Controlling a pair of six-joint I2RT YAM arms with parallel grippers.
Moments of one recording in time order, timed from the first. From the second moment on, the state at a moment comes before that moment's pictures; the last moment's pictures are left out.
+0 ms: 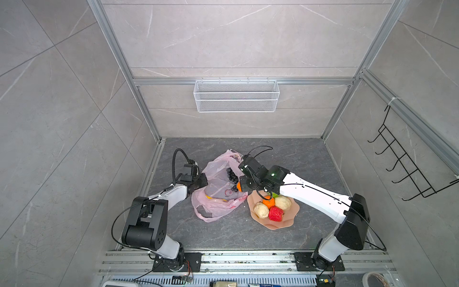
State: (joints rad) left arm -0.19 1.53 0.76 -0.07 0.14 -0.45; right arm 0.90 1.63 1.48 -0.86 0.24 0.57
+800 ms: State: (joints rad) left arm -0.19 1.53 0.76 -0.07 0.14 -0.45; right arm 0.80 1.49 1.36 -1.24 0.35 0.56
